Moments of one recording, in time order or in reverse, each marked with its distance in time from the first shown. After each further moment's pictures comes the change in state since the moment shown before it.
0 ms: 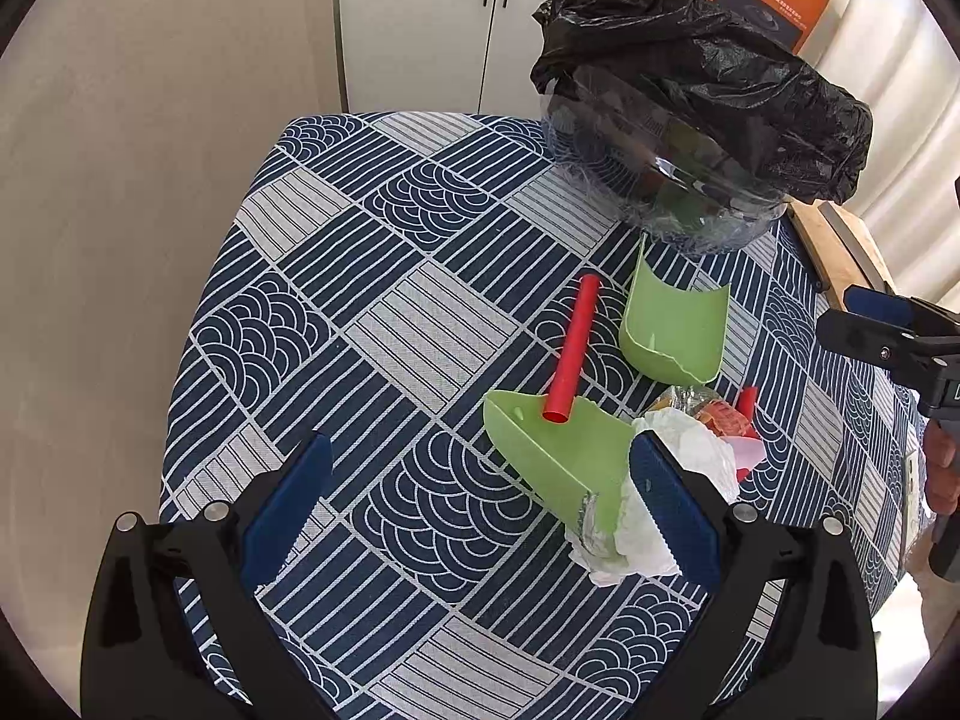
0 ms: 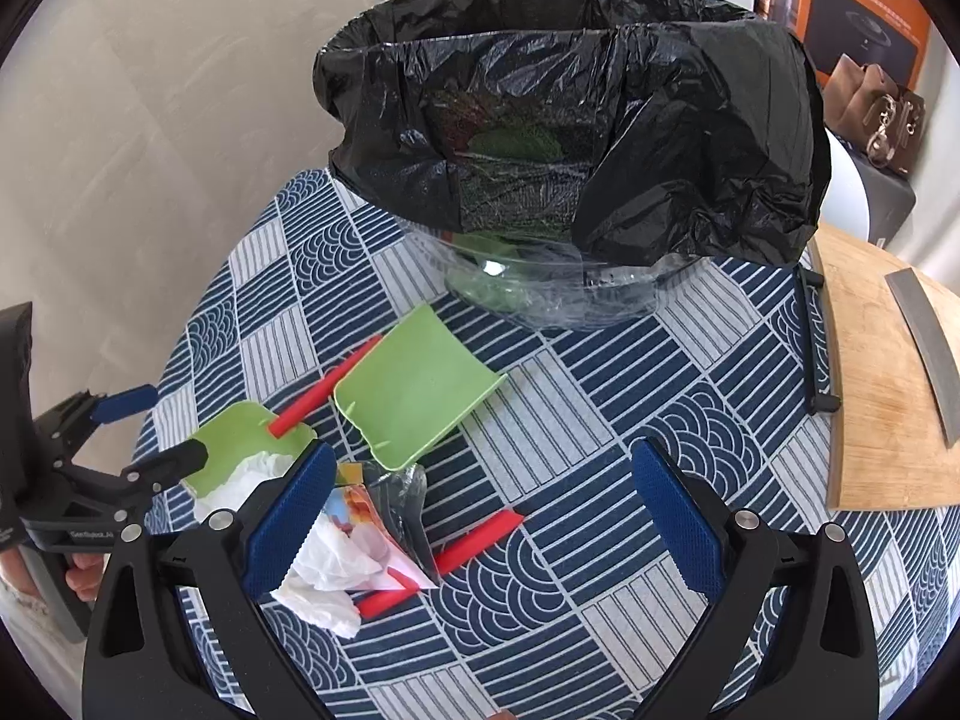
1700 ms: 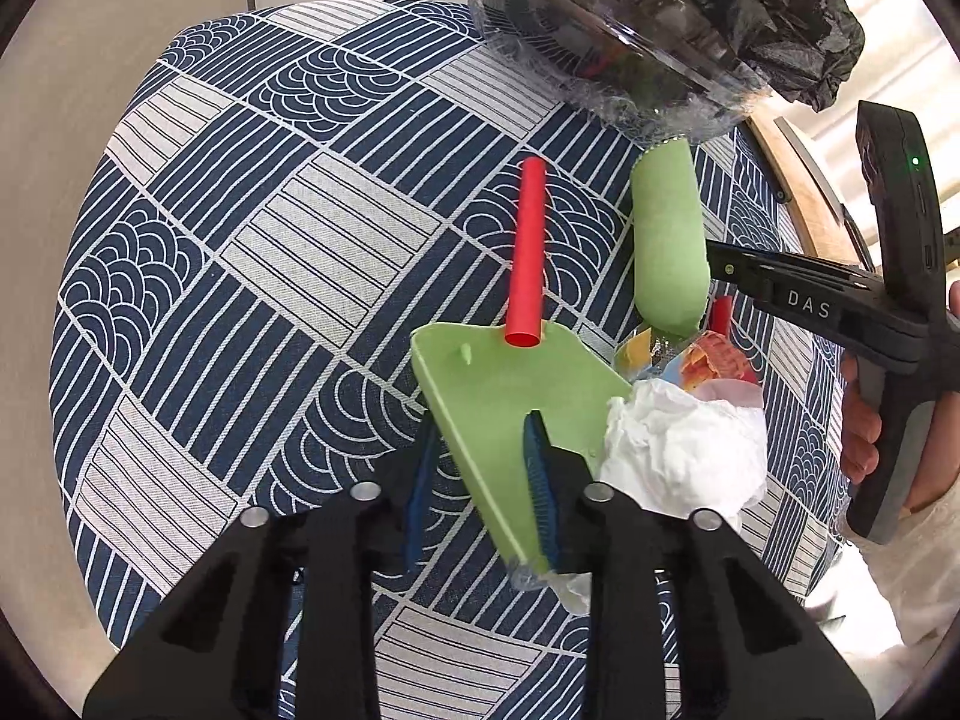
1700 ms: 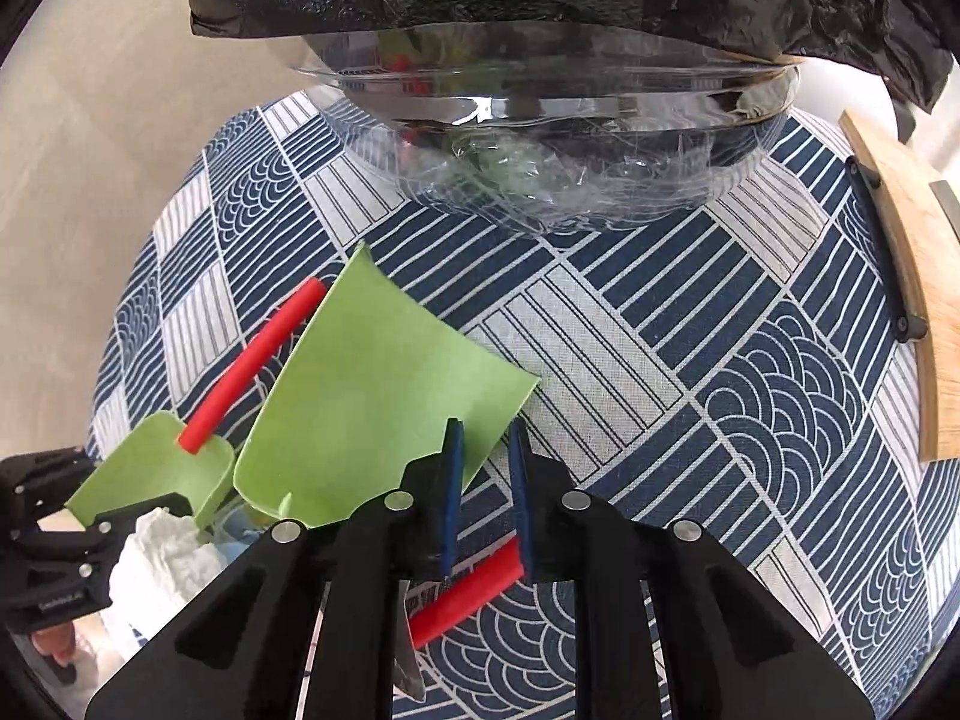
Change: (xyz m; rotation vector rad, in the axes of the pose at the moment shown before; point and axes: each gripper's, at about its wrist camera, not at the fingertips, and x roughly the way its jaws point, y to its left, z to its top) left arm 0.043 -0.019 -0.007 0.081 0.216 -0.187; right arm 0.086 0.000 -0.002 0.114 0.127 -0.012
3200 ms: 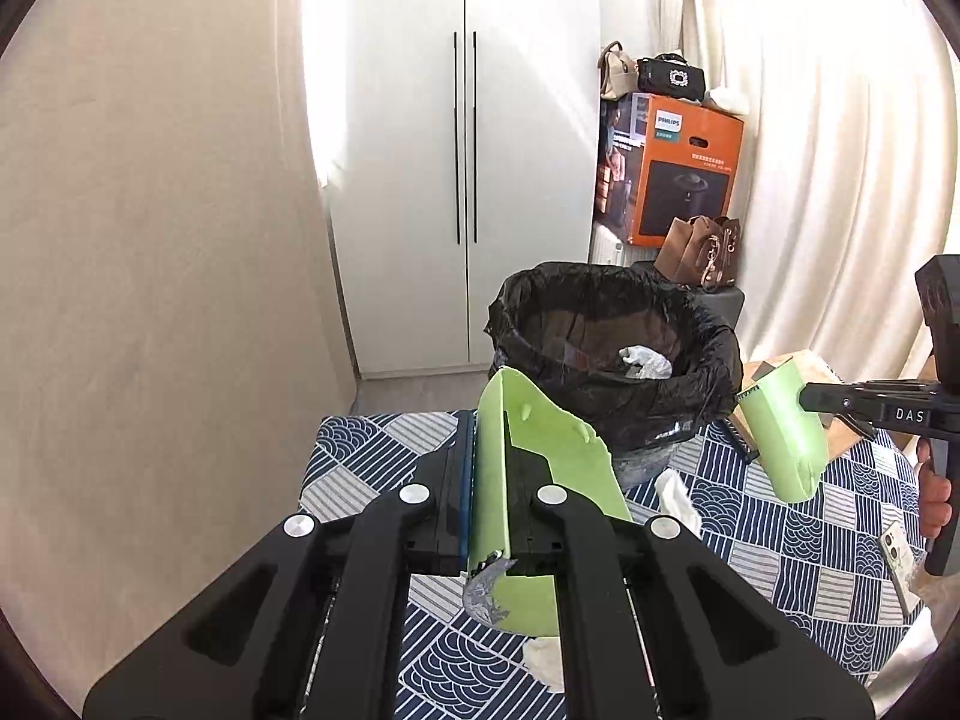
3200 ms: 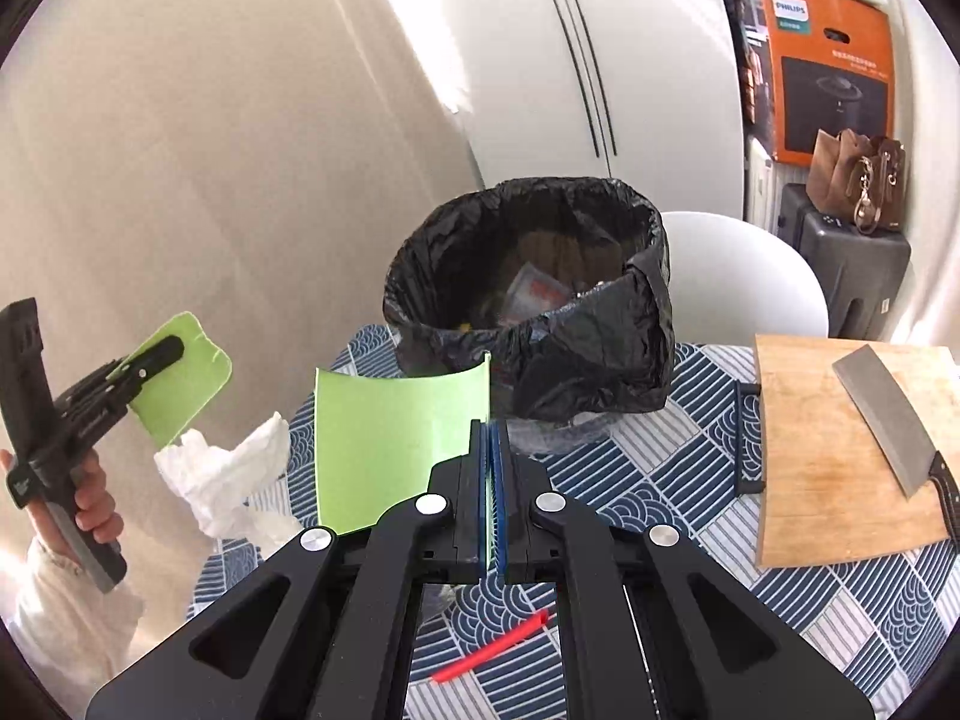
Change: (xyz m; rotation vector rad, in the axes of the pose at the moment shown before) left arm -0.206 -0.063 0.015 0.117 -0.759 0.259; right arm -0.229 -0.047 0.007 -0.102 -0.437 0.184
